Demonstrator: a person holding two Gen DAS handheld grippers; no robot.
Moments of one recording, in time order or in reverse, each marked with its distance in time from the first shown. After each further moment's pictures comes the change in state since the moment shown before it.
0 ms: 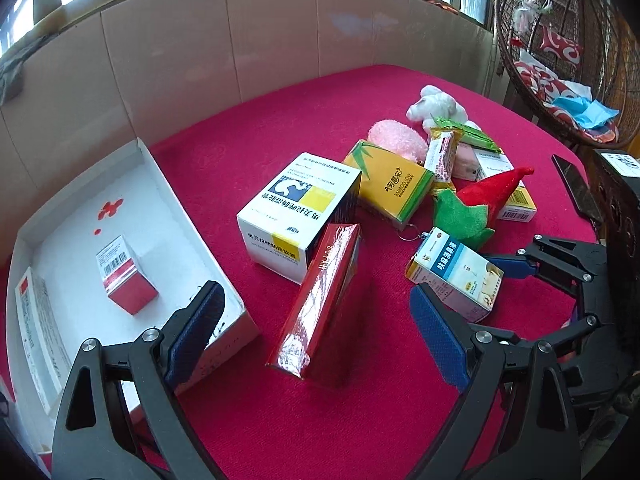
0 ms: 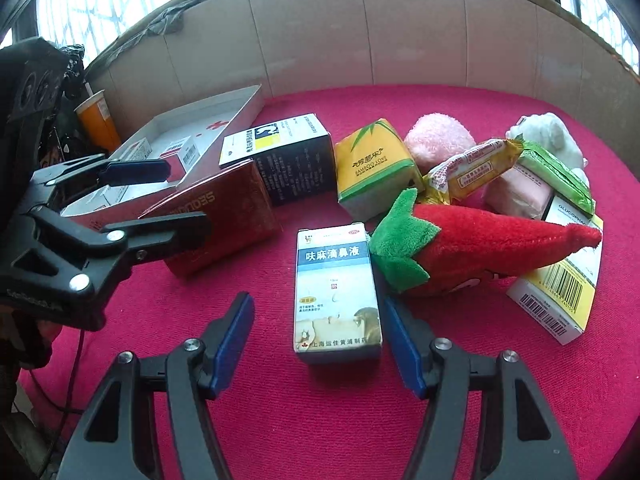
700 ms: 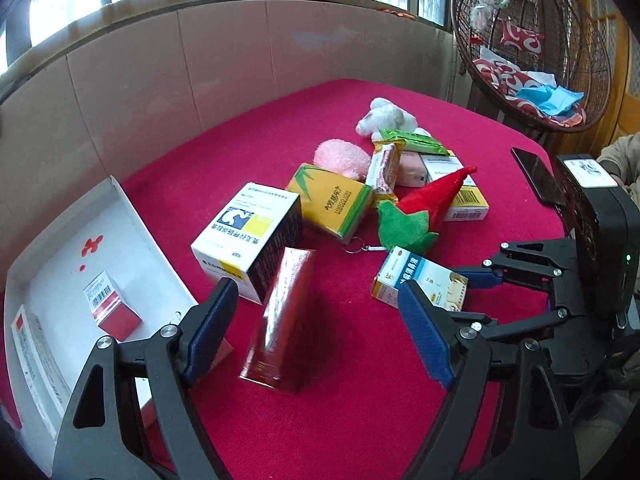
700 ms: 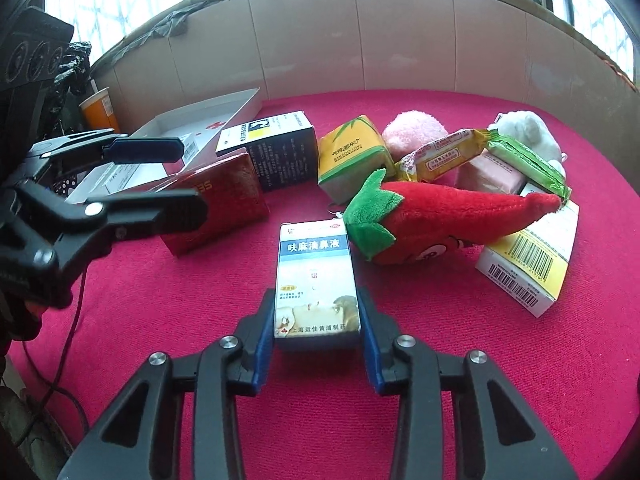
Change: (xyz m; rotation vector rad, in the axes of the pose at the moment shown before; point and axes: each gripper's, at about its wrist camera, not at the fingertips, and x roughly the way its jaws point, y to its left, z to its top) left arm -0.025 -0.021 0.005 0.092 -0.072 -0.082; right arm -0.016 -0.011 -0.017 -0.022 -0.032 -0.018
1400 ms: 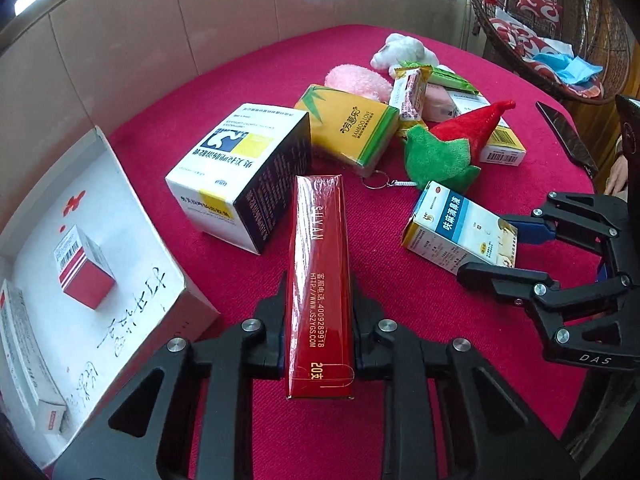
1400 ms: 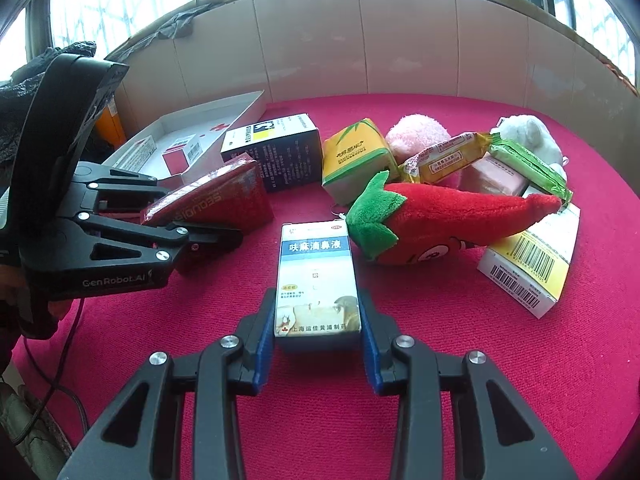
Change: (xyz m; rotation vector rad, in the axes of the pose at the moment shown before) left arm 0.039 0.000 -0.027 -0.005 0.154 0.029; right arm -0.001 -0.001 -0.002 -0.012 -0.015 0.011
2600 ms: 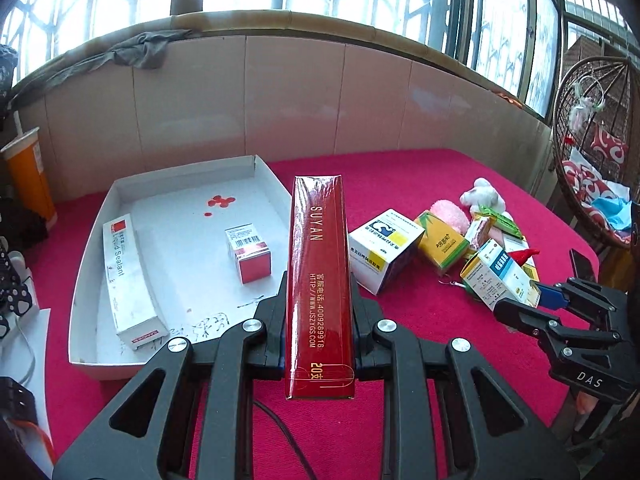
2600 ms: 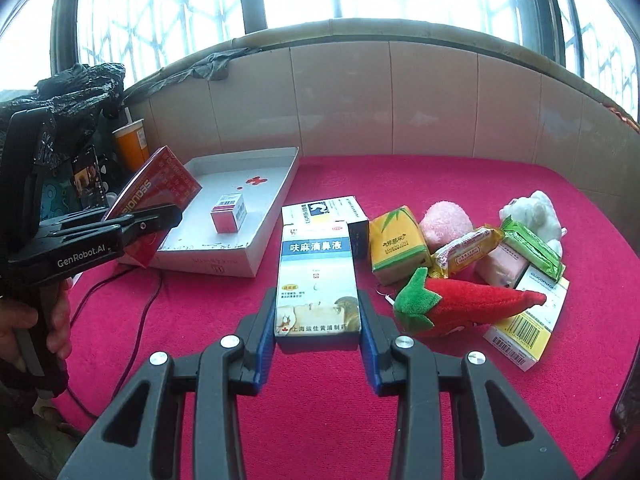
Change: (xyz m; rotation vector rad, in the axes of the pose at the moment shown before) left arm -0.109 0.053 -0.039 -0.370 -0.326 0.198; right arm -0.044 0.046 0.034 -0.053 -0.127 0.020
